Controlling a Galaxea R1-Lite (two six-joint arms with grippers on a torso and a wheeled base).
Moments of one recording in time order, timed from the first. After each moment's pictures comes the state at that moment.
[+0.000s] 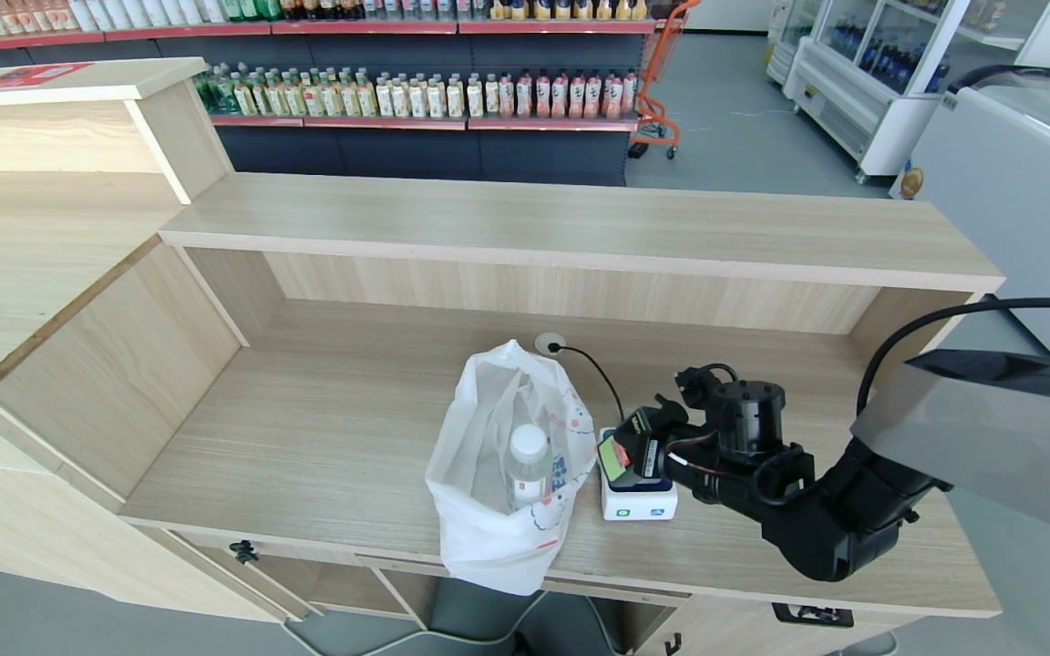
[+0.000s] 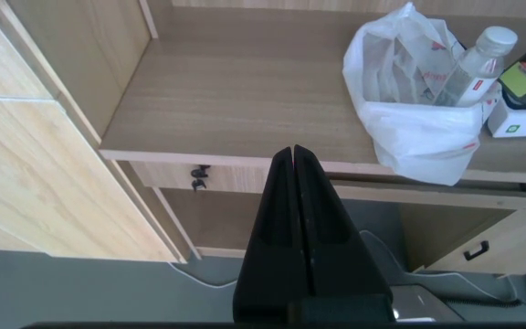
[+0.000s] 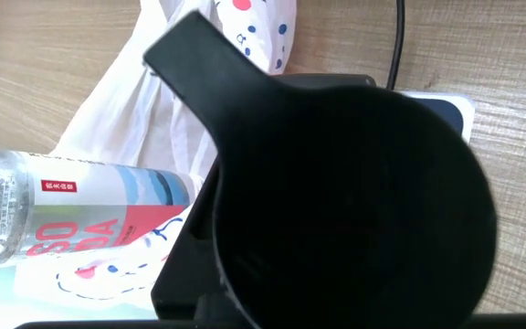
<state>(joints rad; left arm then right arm) 0.00 0.00 0.00 0.00 -0.05 0.02 0.43 2.28 -0.85 -1.09 0.10 0.34</state>
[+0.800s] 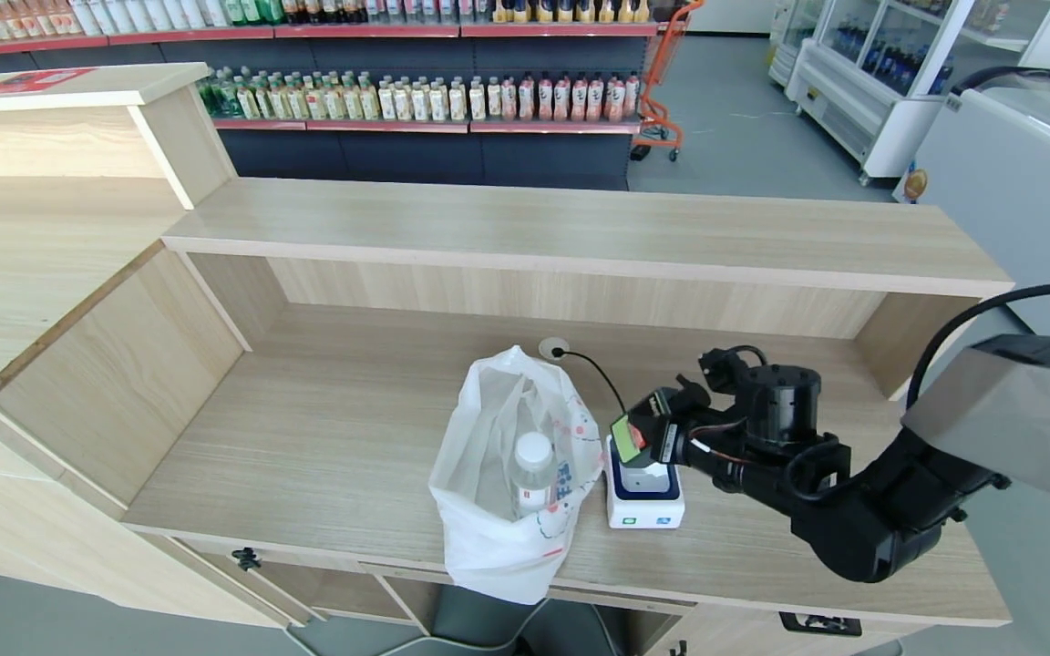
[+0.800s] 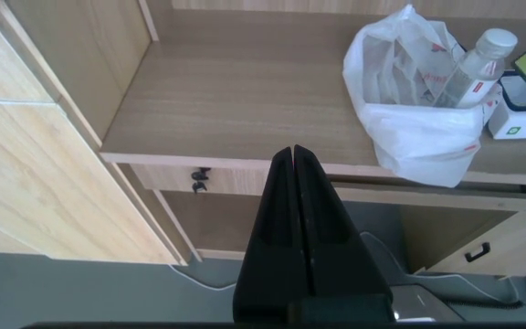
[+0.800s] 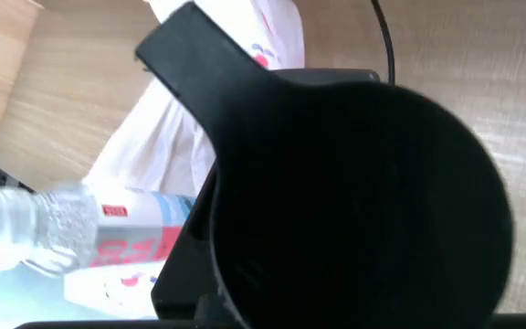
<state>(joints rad) 0.00 0.00 0.00 0.00 -0.05 0.02 0.42 2.16 -0.78 -1.11 0.10 0.34</state>
